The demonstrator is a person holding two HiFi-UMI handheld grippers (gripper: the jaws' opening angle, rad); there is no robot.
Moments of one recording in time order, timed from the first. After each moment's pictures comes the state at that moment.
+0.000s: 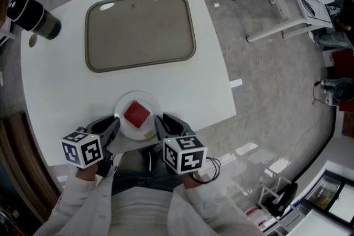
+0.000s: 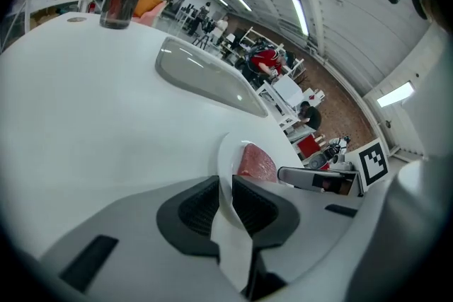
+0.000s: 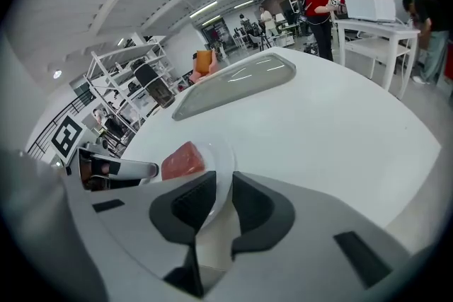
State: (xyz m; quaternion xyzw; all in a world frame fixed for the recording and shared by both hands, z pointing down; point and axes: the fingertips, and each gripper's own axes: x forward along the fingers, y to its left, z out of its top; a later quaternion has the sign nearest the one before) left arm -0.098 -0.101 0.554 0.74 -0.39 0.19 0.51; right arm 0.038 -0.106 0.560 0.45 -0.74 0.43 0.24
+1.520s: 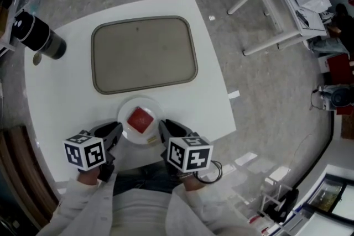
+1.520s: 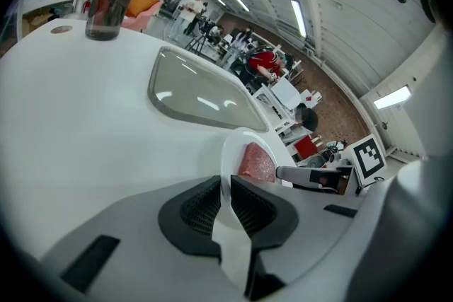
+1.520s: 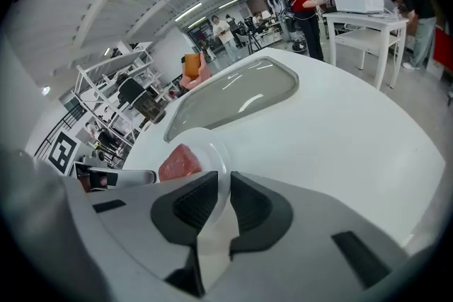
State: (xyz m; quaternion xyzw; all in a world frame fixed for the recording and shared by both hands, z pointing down) left arm -0.112 -0.154 0.535 0.75 -0.38 0.19 0.51; right arm 0.028 -0.159 0.543 0.48 -0.71 0.47 0.22
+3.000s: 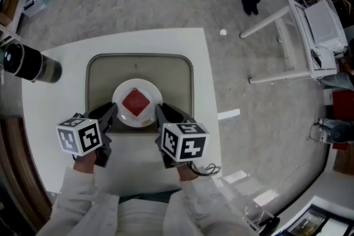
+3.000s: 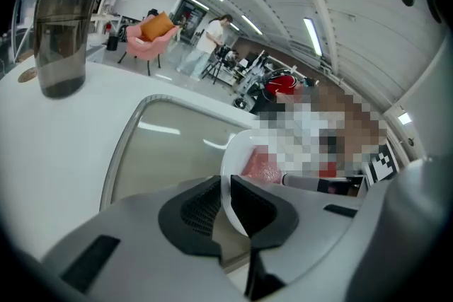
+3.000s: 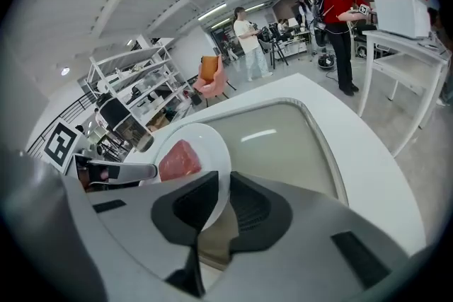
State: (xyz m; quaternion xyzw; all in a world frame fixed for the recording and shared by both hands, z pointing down) left arm -0.113 -0.364 0.519 0.72 -0.48 0.14 0.47; right arm 0.027 -0.381 0.528 0.43 -0.77 0.41 0.23
